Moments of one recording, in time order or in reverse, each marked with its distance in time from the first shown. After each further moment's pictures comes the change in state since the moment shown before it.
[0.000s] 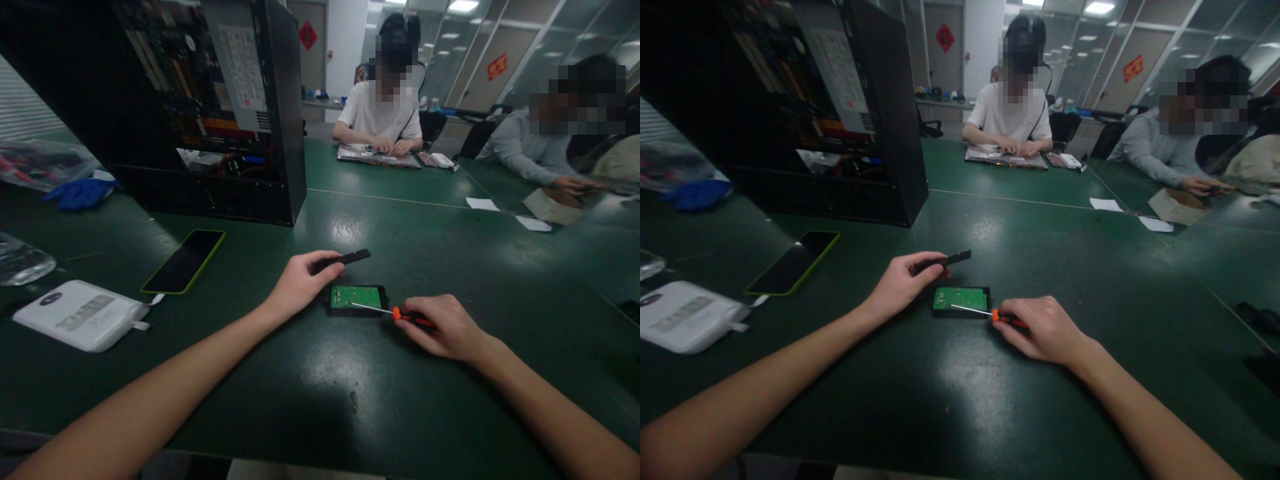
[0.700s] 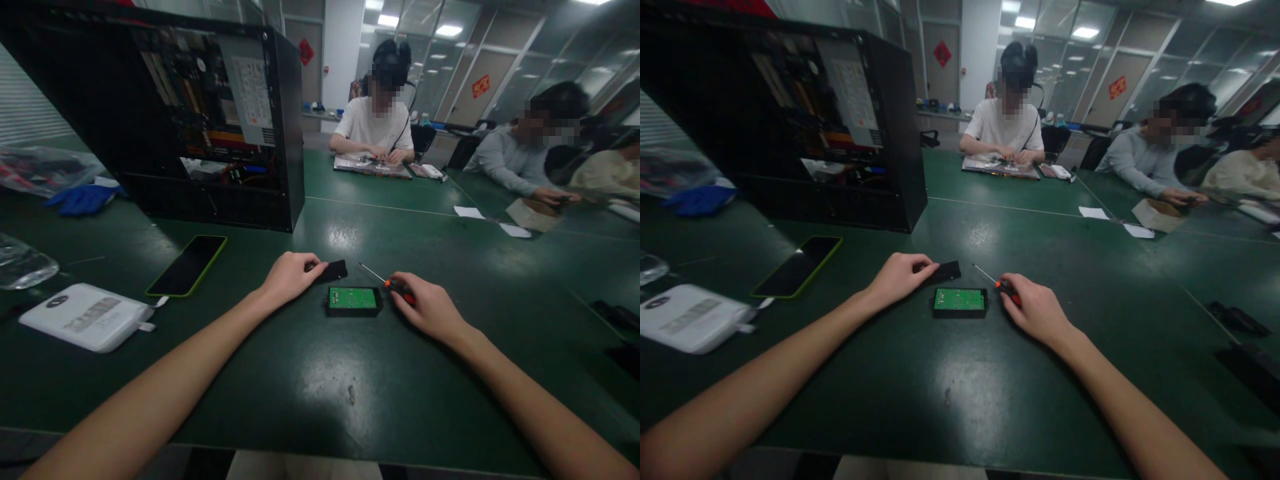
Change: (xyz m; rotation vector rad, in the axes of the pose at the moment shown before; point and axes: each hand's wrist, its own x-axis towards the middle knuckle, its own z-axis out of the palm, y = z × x) left_hand 0.020 -0.019 -0.028 0.663 -0.019 0.111; right_hand 0.006 0.016 0.010 -0.099 -0.079 0.403
